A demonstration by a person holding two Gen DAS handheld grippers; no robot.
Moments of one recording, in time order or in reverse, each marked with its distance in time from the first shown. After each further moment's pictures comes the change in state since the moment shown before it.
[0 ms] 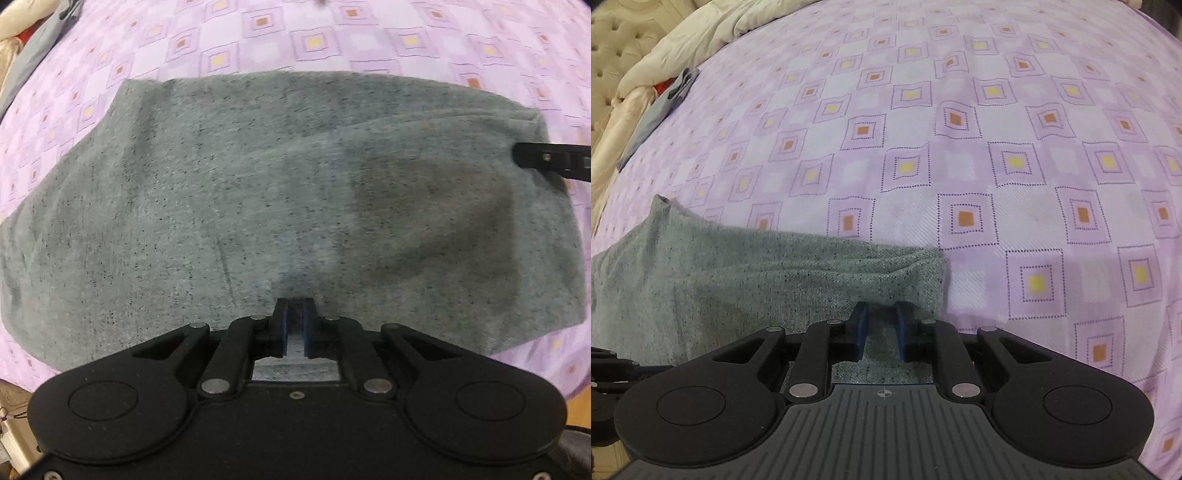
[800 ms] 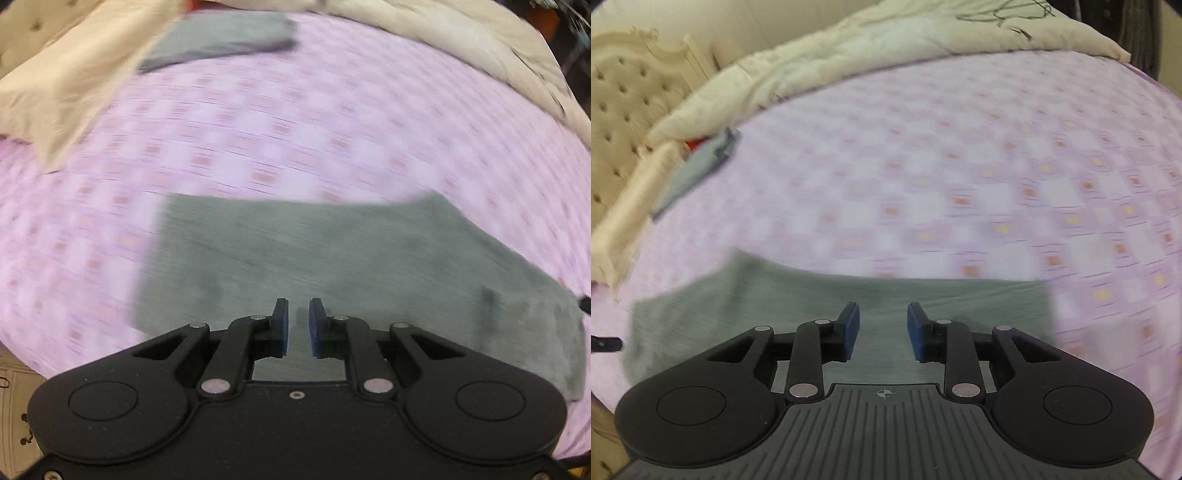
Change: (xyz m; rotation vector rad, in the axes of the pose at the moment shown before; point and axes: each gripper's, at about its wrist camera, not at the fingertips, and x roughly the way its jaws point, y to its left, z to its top) left arm -0.061 0.310 -0.080 -0.409 -0.357 -0.113; right arm -0.054 0.114 -0.034 0.028 -0.267 0.034
